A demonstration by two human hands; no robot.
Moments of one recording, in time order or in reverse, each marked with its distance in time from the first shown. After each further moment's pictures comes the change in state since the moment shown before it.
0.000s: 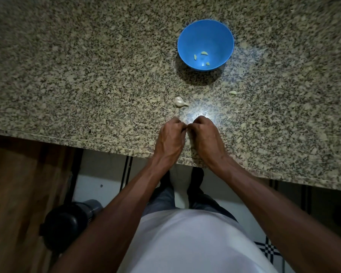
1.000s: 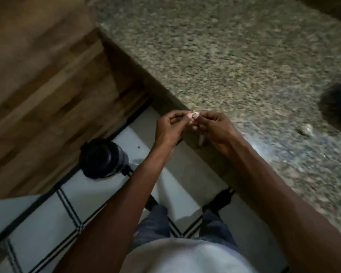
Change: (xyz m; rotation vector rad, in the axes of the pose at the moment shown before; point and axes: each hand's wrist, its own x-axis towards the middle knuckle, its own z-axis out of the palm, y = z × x) left_hand -0.164 -0.153 -0.132 -1.144 0.733 -0.790; right_hand 0.024 -0.236 0.101 1.052 -0.717 0.307
